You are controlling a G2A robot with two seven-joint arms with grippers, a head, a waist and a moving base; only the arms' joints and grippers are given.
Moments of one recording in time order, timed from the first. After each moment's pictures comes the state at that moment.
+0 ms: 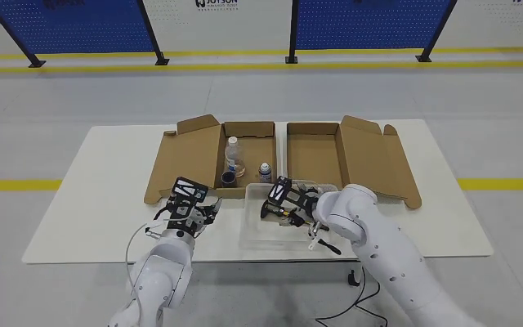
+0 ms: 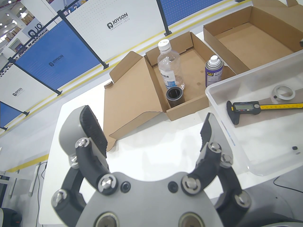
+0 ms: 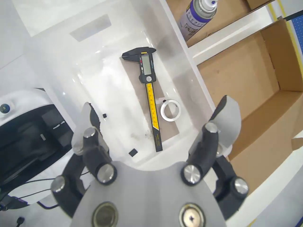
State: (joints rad) left arm 1.62 -1.21 -1.32 -2.10 1.67 0.09 -0.56; right arm -0.95 -1.24 0.90 -1.58 -1.14 -0.43 1.09
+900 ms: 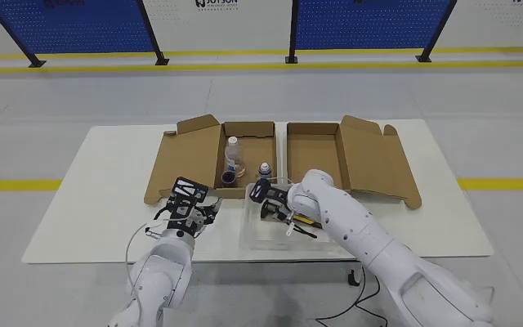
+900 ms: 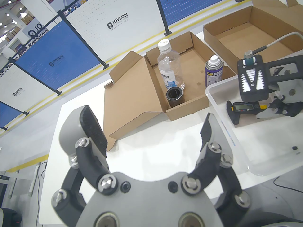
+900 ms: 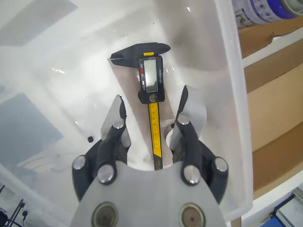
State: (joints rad) left arm 1.62 -1.21 -1.32 -2.10 1.67 0.09 -0.56; right arm -0.61 -1.44 0.55 -0.97 -1.03 -0.42 0.99
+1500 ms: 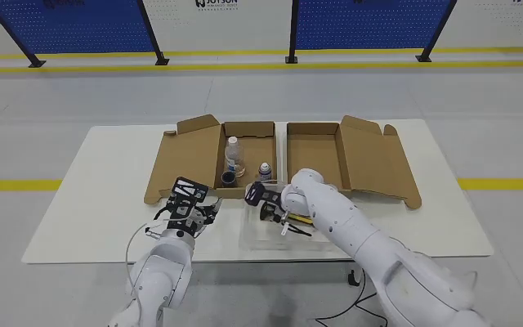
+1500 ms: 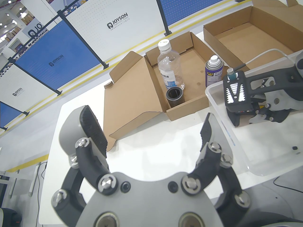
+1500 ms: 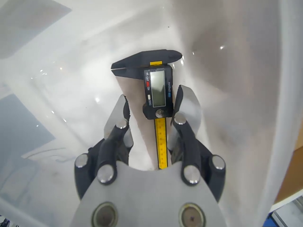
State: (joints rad) left arm 1.62 -1.21 -1.32 -2.10 1.67 0.09 -0.56; right arm -0.55 -1.54 0.48 -0.75 -0.98 -0.48 0.95
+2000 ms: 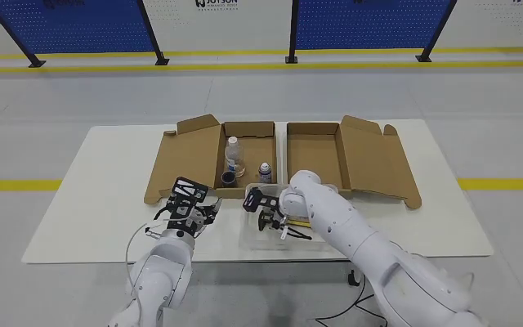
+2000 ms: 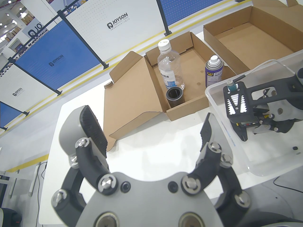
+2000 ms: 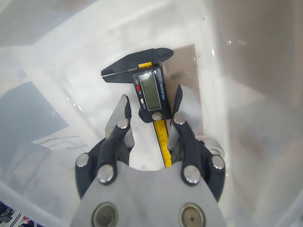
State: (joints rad) left arm 1.62 -1.21 -1.32 -2.10 1.67 0.09 -0.56; right arm -0.56 -1.54 0.50 -0.77 -0.93 -0.52 1.04
